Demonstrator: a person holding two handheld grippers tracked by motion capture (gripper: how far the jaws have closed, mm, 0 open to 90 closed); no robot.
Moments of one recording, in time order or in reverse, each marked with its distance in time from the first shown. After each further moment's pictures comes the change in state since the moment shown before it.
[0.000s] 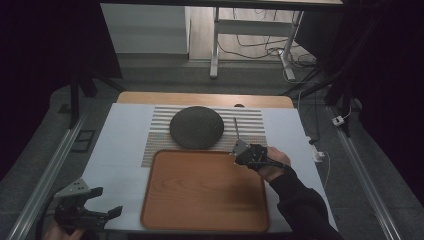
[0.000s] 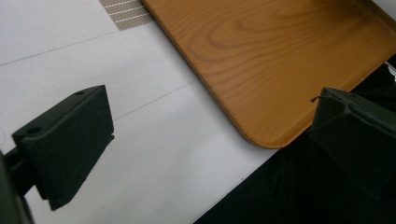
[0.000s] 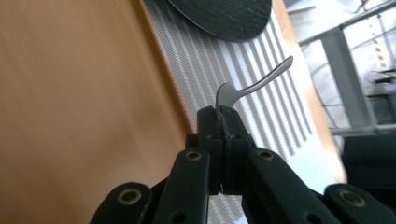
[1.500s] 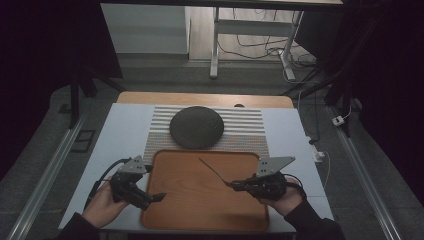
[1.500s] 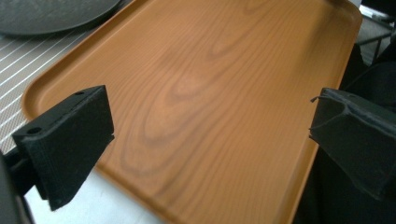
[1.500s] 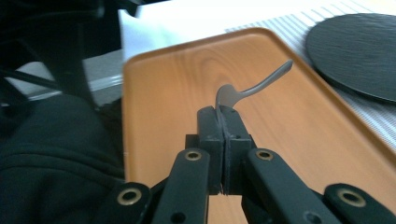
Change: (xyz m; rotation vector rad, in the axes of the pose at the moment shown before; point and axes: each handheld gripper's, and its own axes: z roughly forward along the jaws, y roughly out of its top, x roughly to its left) left arm -0.042 0.095 0.084 0.090 -0.174 0.400; right arm 0.028 -0.034 -0.078 -0.494 0.671 0.363
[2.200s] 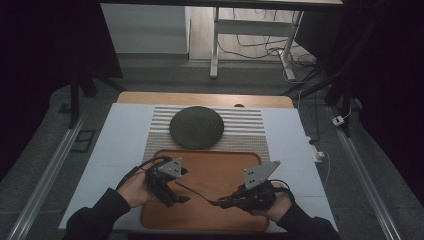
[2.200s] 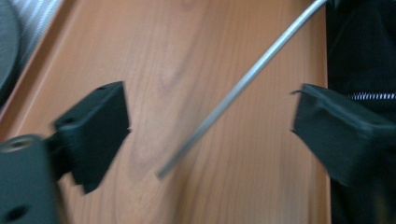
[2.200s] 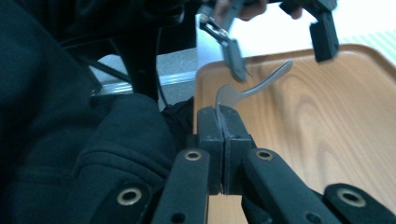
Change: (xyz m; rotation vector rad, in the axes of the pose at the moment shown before) left arm -0.007 0.045 0.059 0.128 -0.180 0.340; right arm 0.022 0.010 0.022 0.001 0.271 -0.070
